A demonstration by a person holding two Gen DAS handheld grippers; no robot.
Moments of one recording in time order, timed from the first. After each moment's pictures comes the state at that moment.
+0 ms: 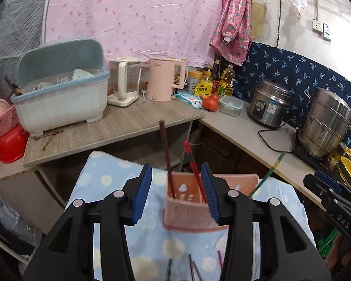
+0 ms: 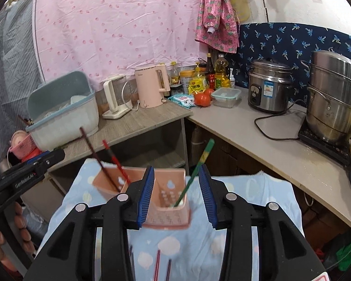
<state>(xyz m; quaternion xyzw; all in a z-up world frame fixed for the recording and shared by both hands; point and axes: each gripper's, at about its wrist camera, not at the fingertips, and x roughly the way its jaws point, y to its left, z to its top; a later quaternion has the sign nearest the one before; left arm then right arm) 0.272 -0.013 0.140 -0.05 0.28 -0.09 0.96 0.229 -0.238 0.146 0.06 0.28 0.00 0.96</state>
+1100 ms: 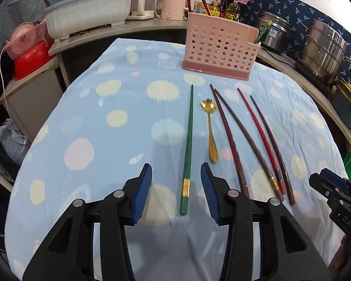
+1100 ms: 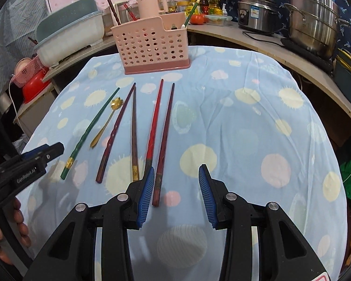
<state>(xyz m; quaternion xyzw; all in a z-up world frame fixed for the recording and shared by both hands) 0.064 0.018 -0.043 -0.03 0.42 -0.08 0.90 0.018 -0.196 -0.026 0.05 0.43 -0.01 0.90</state>
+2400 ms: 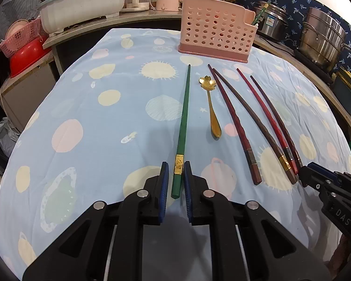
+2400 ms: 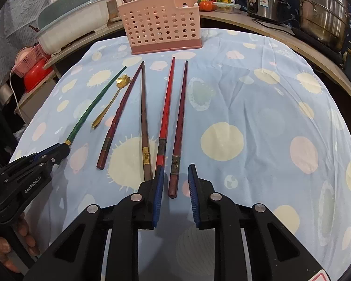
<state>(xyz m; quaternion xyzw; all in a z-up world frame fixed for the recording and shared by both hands) 0.061 0.012 -0.069 -0.02 0.43 -0.08 0.90 0.028 -0.177 -0.056 0.05 0.46 0.01 0.89</state>
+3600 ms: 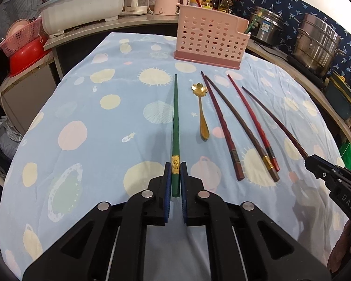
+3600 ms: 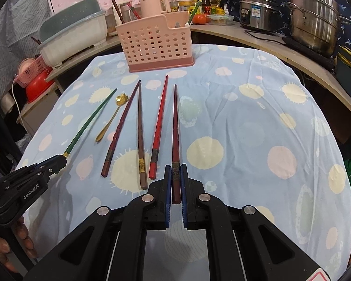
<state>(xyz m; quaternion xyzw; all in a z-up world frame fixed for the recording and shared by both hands) 0.045 0.015 -0.048 -0.03 0.42 -0.10 0.90 0.009 -0.191 -0.026 0.06 0.42 0.00 0.91</state>
